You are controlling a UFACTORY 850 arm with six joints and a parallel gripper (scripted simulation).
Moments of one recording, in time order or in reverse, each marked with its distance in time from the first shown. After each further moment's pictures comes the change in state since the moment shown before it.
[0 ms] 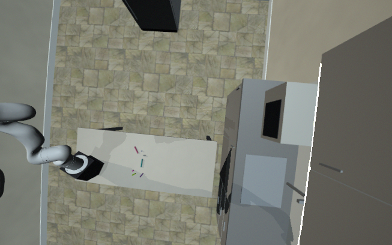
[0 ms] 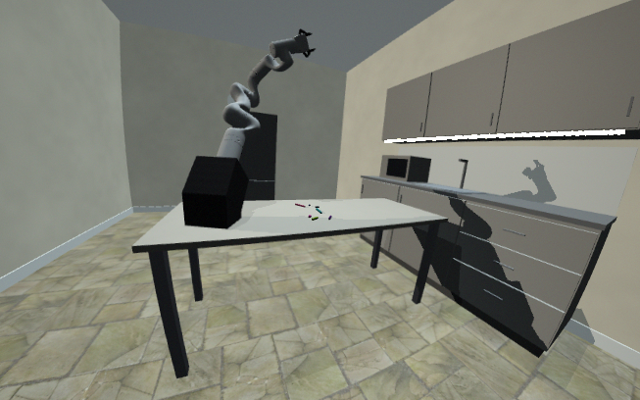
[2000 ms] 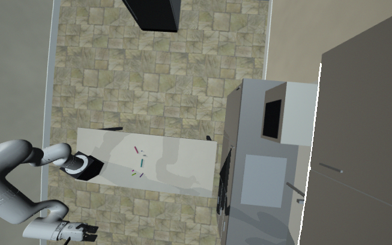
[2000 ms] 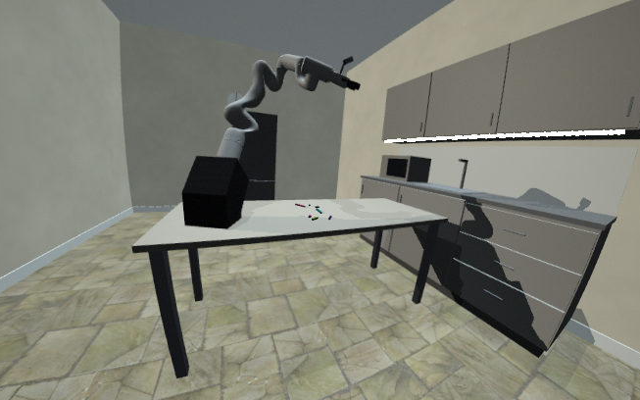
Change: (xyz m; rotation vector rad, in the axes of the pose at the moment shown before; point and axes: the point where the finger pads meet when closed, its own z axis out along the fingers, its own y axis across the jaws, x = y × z) arm -0.446 -0.310 -0.116 0.020 -0.976 1.550
